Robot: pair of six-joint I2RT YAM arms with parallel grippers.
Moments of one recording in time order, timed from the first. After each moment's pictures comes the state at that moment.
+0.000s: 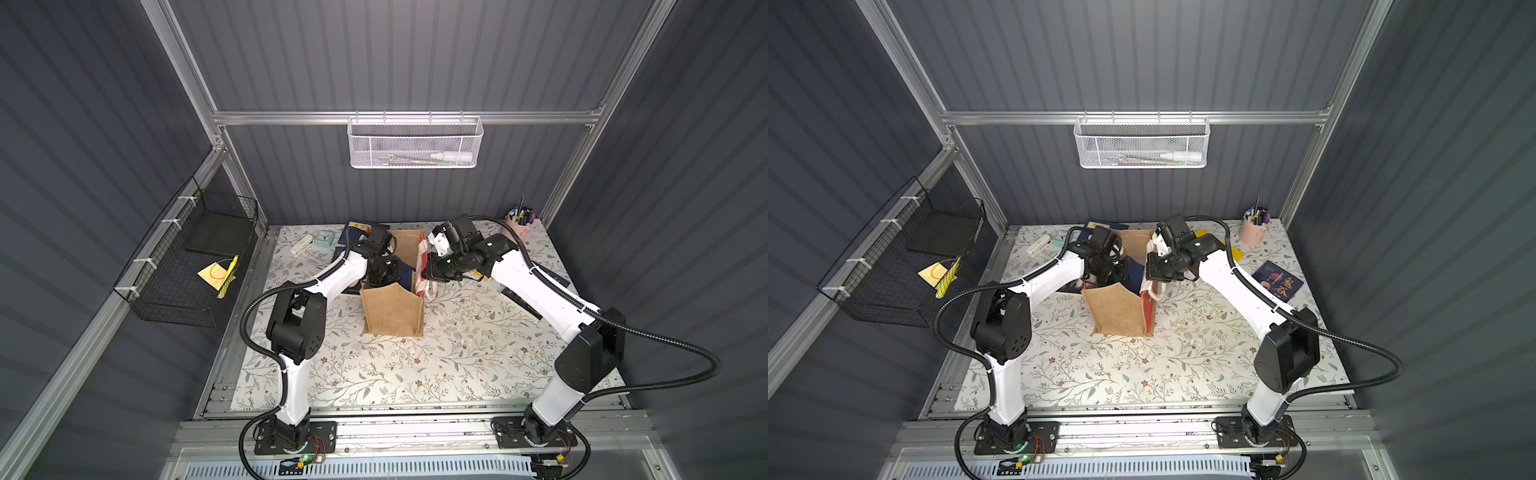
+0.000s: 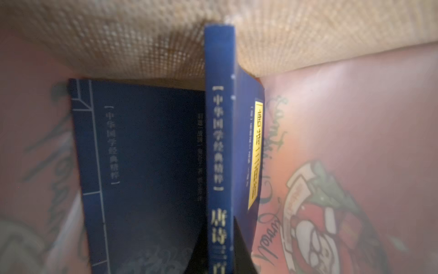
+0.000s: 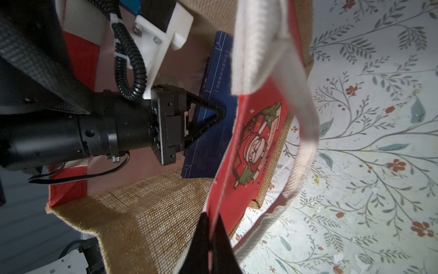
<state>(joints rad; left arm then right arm) -0.51 2.01 1.65 -0.73 0.31 -0.52 0.56 1.70 1.64 -0.89 -0.28 0.52</state>
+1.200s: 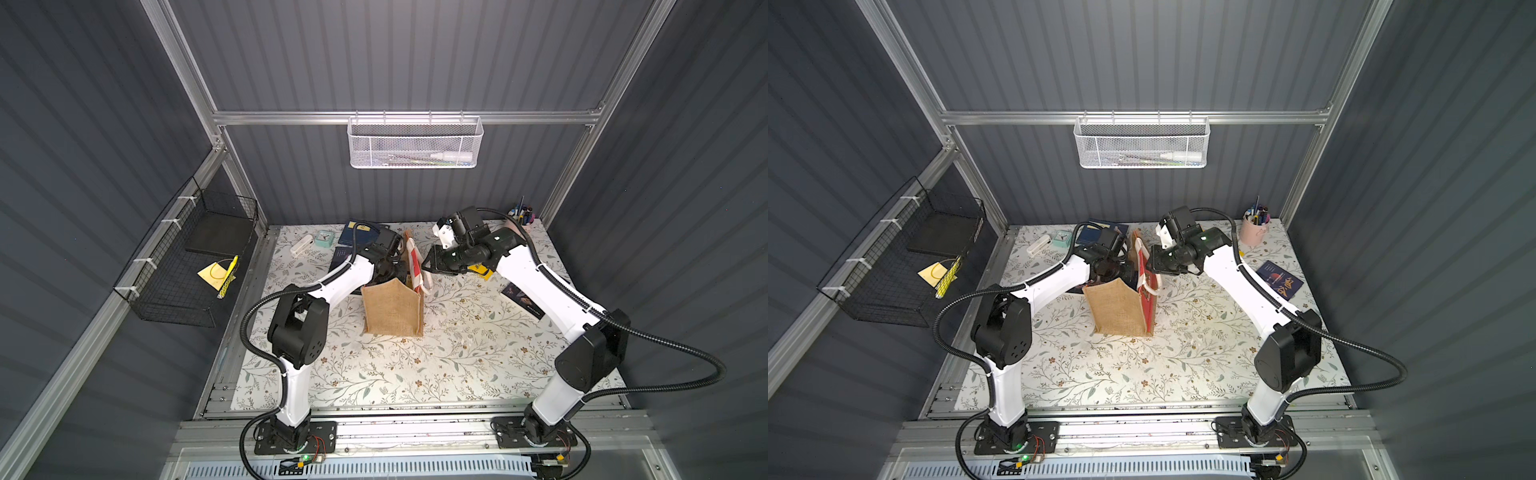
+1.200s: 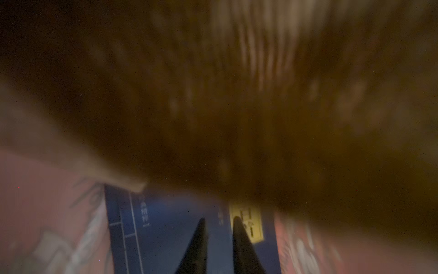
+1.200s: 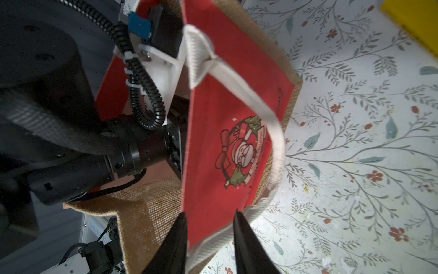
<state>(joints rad) -0.57 2.00 1.63 -0.63 0.11 -0.38 0.51 1.70 1.70 -0.92 -0.28 0.48</state>
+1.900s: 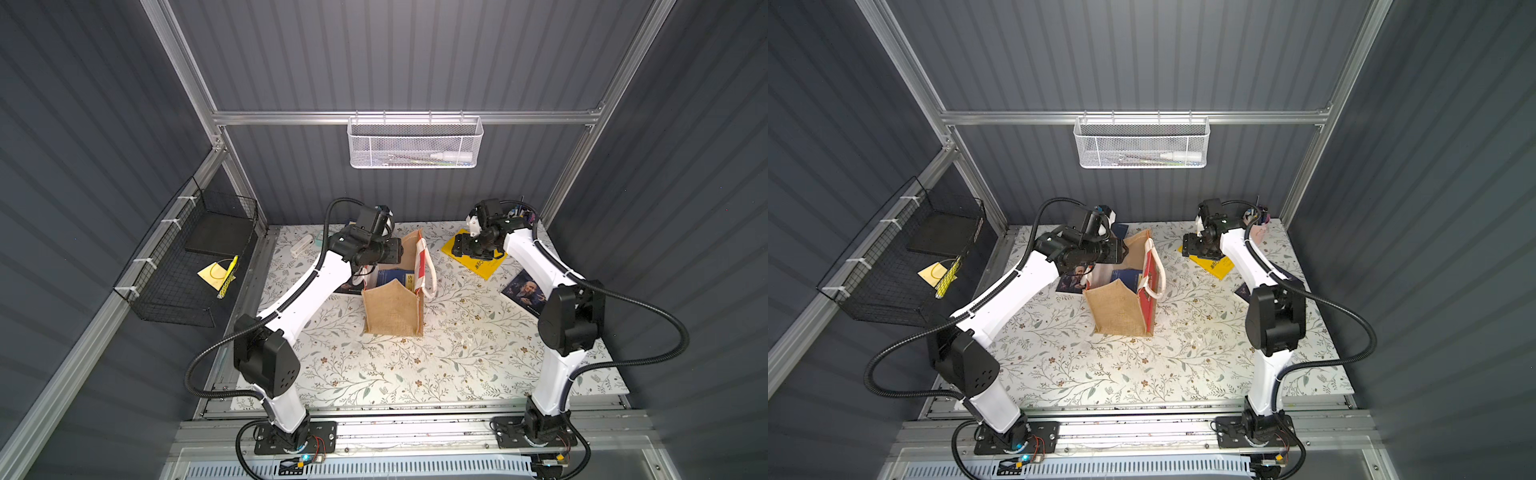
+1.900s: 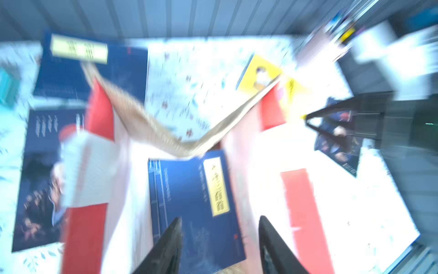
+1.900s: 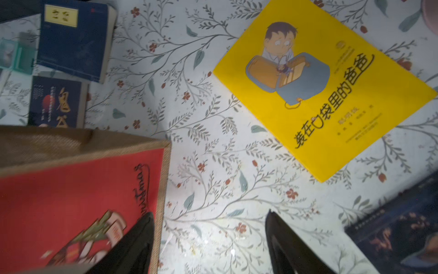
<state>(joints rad) -0.60 1.71 1.73 -0.72 0.05 -0.35 0.21 2.00 1.82 -0.86 -0.12 0.26</state>
